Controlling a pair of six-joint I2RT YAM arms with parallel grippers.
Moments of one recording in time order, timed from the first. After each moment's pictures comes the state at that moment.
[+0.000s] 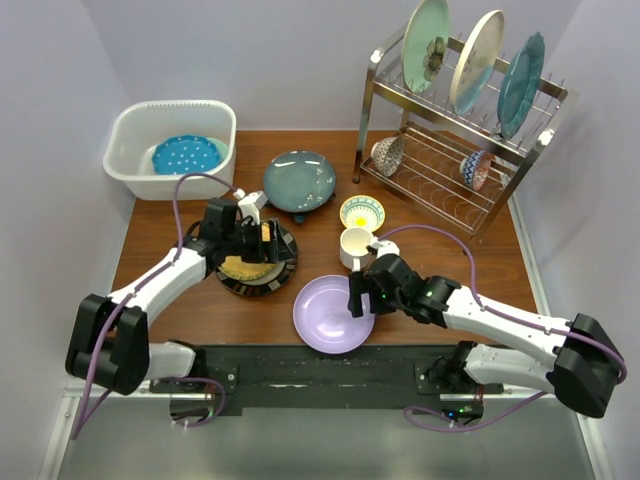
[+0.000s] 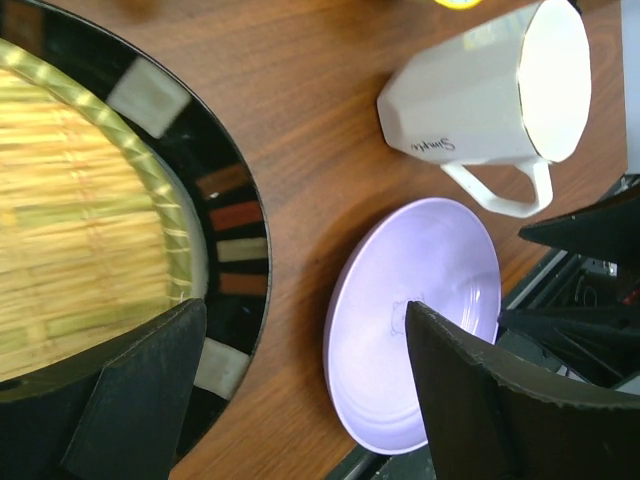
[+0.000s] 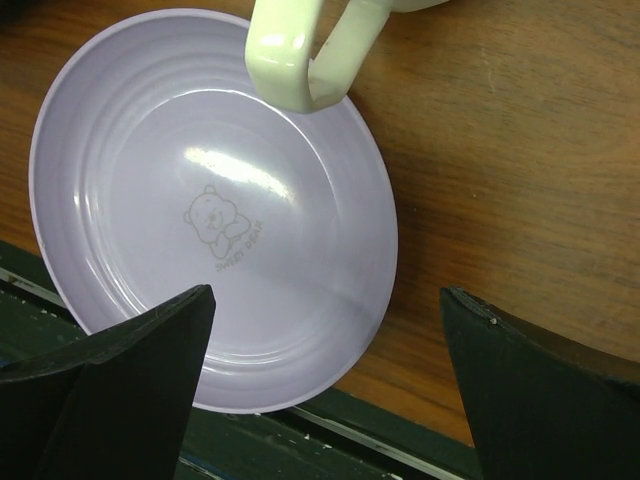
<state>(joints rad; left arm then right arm) -0.31 1.30 0.73 -0.20 0.50 -0.39 0.91 1.09 0.61 -0.43 0.17 0.65</state>
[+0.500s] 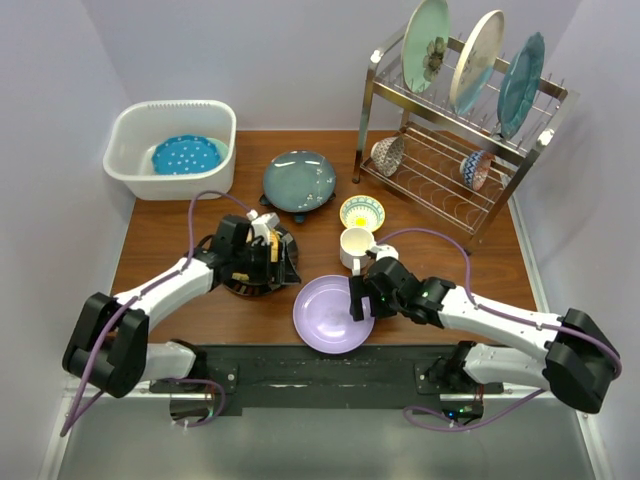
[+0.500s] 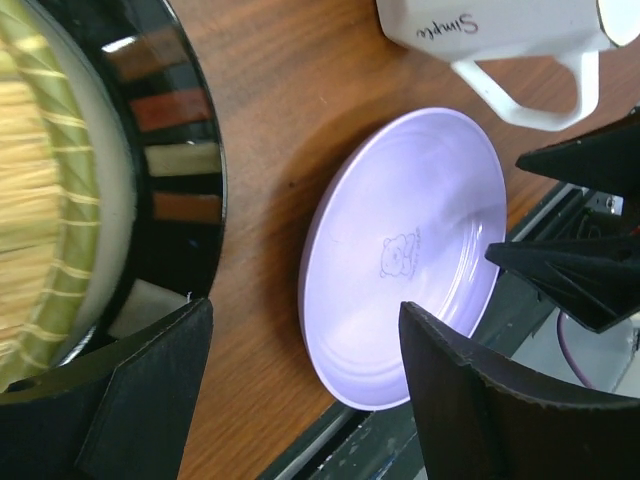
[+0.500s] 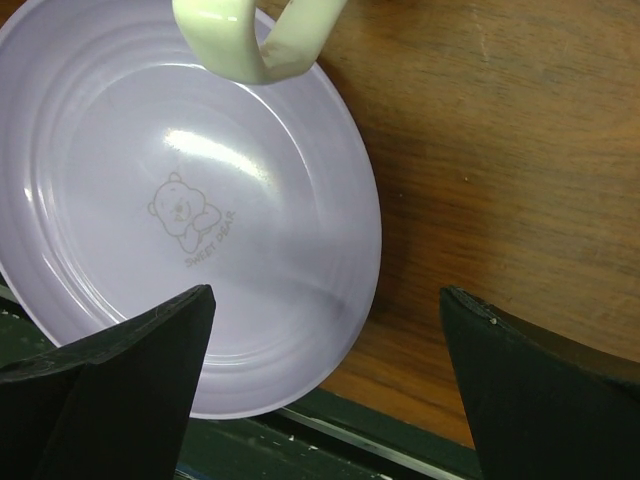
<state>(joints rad) -0.41 1.29 0.64 -0.21 0.51 -0.44 0.91 1.12 0.58 -0.42 0.17 0.66</state>
